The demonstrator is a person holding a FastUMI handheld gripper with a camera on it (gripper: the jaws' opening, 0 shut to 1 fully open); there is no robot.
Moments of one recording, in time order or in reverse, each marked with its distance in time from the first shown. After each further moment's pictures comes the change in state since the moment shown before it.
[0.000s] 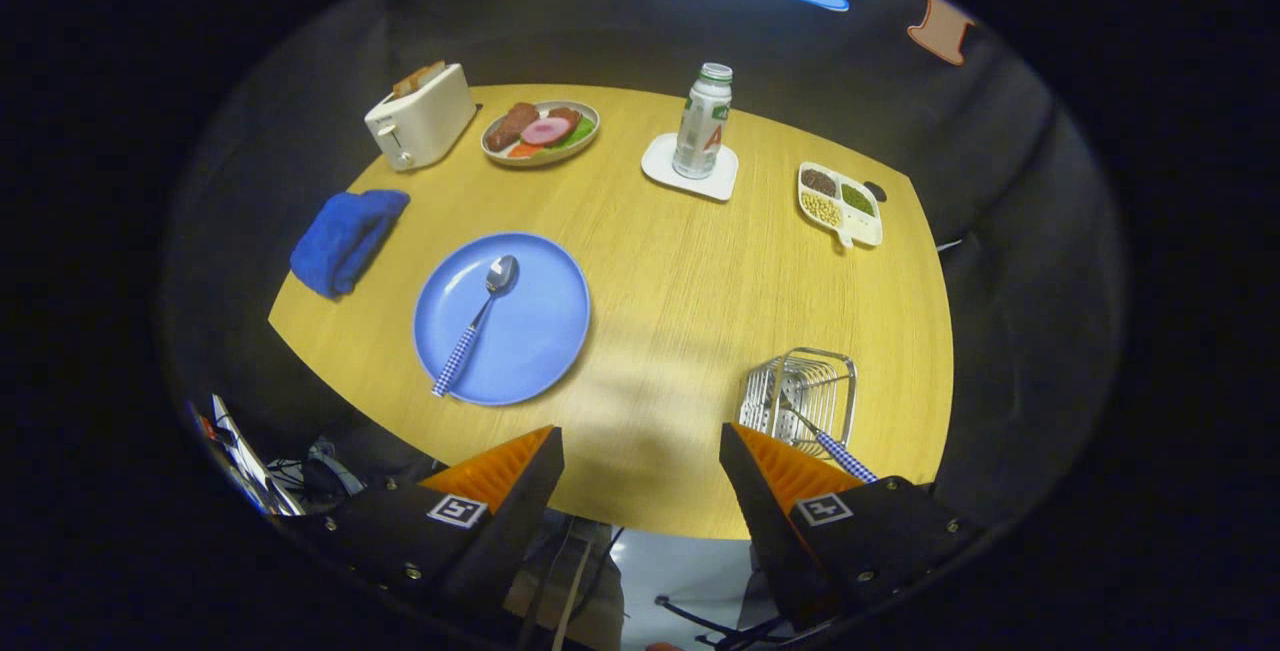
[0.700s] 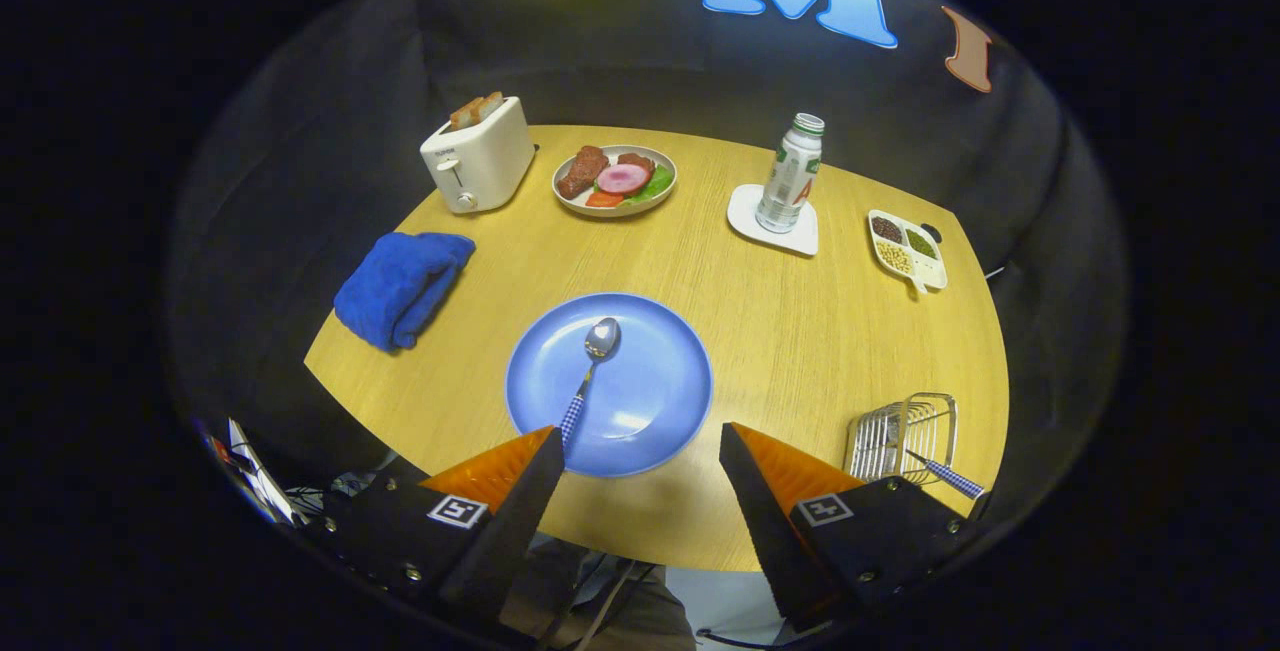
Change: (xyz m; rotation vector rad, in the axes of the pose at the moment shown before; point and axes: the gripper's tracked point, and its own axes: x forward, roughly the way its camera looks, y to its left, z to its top) arm 0.024 0.108 0.035 -0.006 -0.118 0.081
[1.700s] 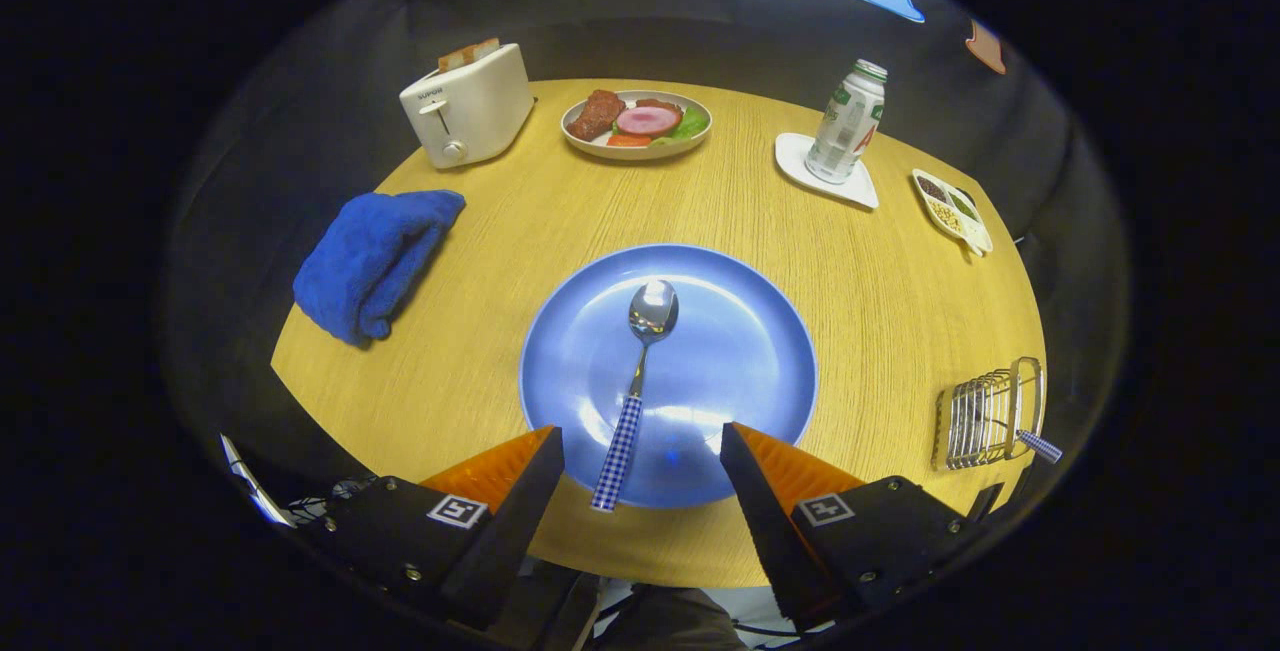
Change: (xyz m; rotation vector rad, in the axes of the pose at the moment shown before) arm 0.087 0.043 -0.033 0.047 0.116 -0.050
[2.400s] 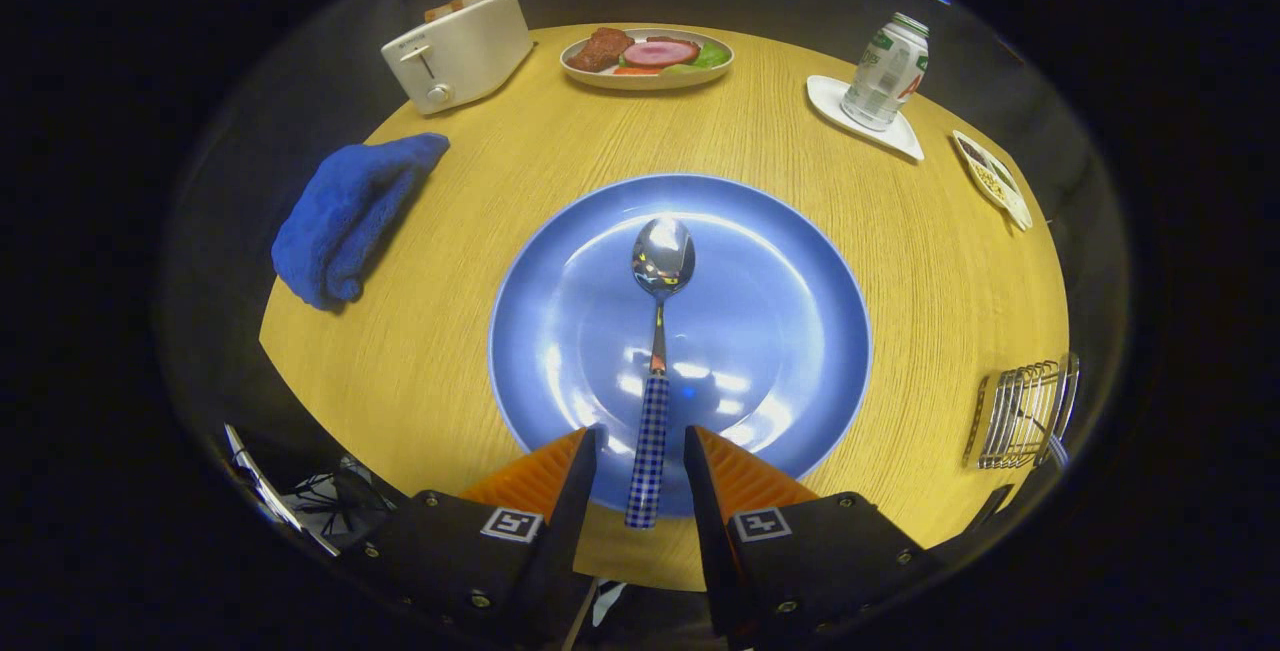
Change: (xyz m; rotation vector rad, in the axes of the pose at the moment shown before) arm 0.033 0.003 -0.021 -0.035 0.168 0.052
